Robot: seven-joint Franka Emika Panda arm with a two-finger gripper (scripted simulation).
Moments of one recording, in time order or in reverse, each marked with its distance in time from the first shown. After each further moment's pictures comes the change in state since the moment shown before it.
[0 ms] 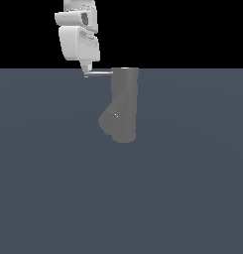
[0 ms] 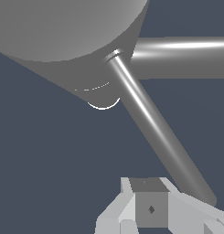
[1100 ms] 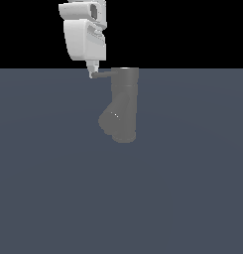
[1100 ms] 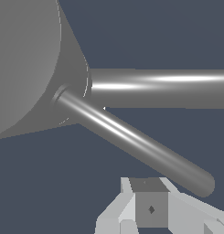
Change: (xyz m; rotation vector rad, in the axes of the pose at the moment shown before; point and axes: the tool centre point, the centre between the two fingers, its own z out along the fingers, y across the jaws) arm 0.037 0.043 0.000 0.000 -0.002 -0.011
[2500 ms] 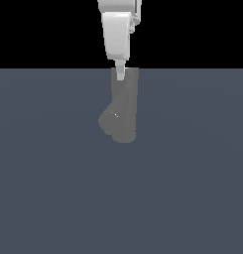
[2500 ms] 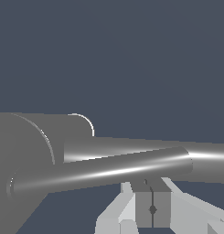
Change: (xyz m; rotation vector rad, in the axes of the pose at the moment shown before) arm 0.085 0.029 0.000 -0.010 -0.001 -0.042
